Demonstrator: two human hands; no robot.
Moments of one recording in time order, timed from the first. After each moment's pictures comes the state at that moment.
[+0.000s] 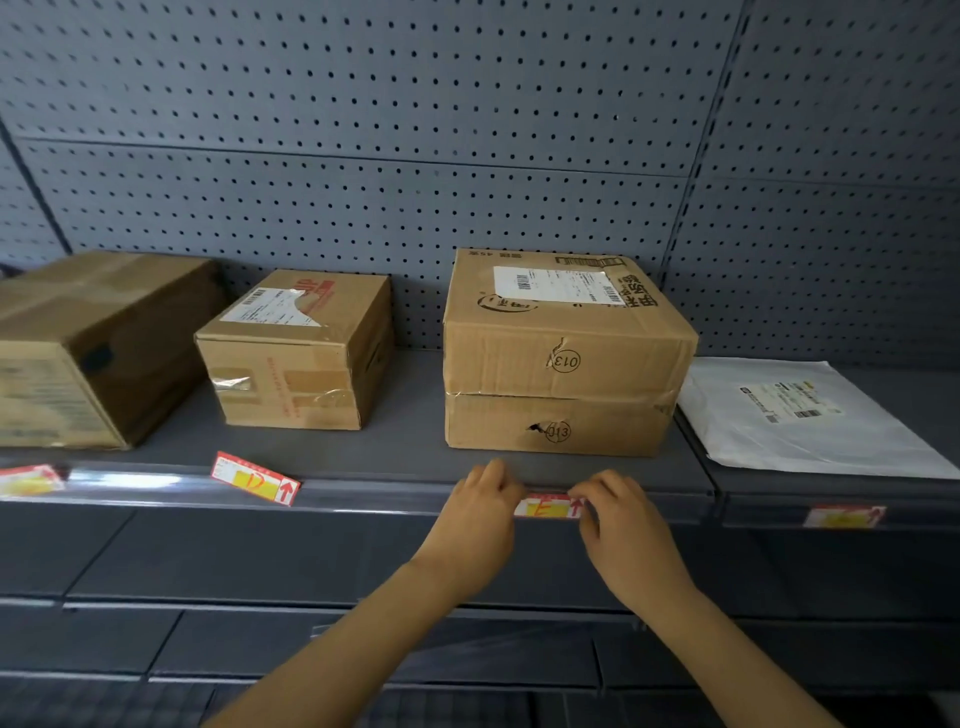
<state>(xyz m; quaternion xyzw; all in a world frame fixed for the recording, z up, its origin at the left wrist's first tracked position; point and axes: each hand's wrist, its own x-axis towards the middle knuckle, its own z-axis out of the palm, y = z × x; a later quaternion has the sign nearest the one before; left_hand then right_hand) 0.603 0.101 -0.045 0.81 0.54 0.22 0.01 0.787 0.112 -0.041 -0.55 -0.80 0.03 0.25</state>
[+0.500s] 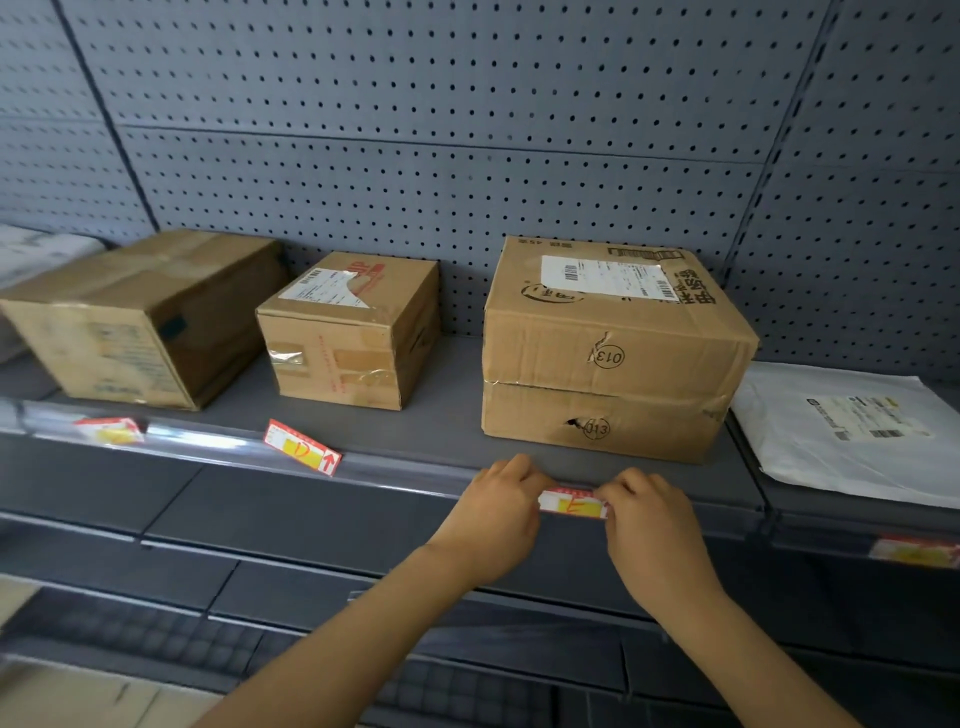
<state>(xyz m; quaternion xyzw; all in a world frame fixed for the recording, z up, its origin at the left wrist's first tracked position) 0.600 0.095 -0.037 0.80 0.55 0.22 0.01 0.782 0.117 -0.033 -0.54 -0.83 -0.04 0.16</state>
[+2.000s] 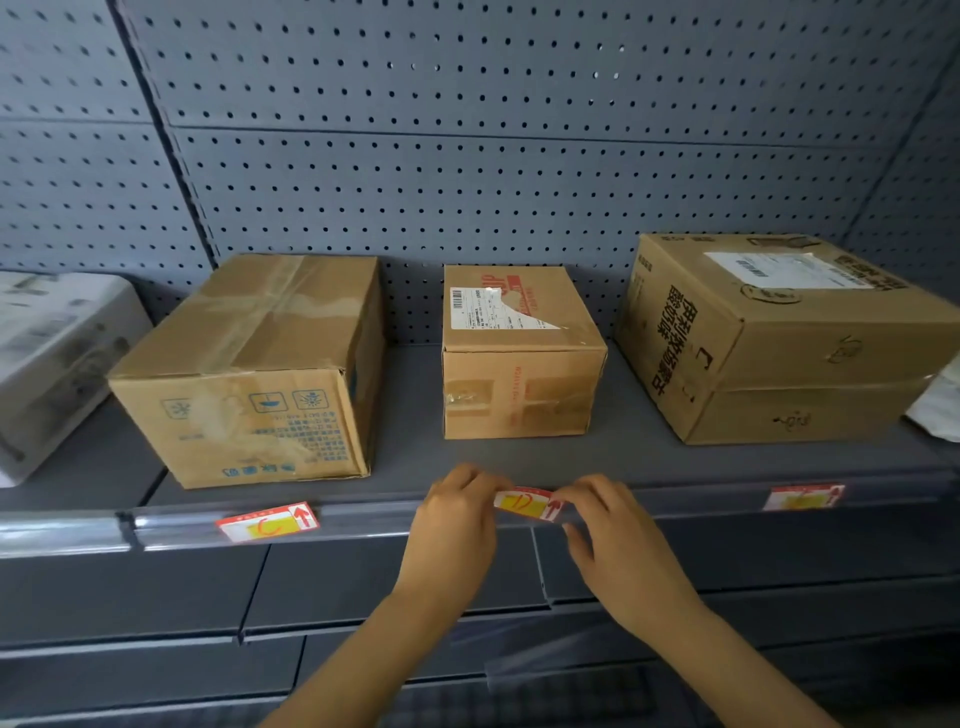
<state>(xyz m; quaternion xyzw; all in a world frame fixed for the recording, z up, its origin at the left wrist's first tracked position) 0.297 0.065 -0.035 0.73 0.57 0.37 0.08 0.479 0.066 -0.037 -0.55 -0.80 0.05 0.23</state>
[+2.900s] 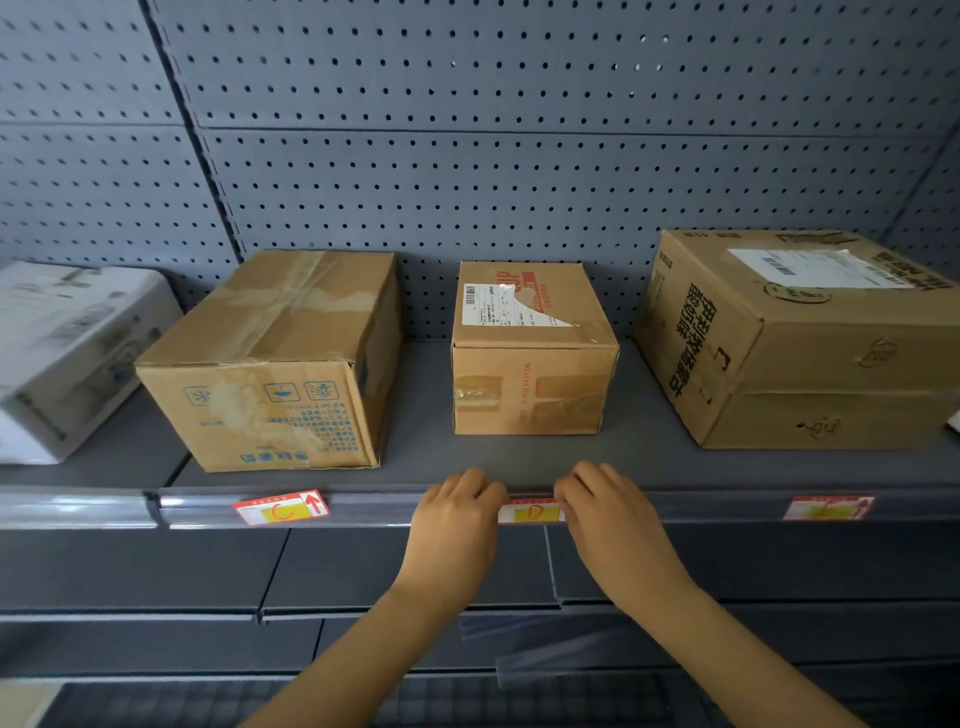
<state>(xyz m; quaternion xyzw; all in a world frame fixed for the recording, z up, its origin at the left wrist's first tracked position) 0.296 0.067 -0.047 0.77 0.58 0.27 -0.03 0.474 0.089 -0.043 -0.51 -0.84 -0.04 0.18</state>
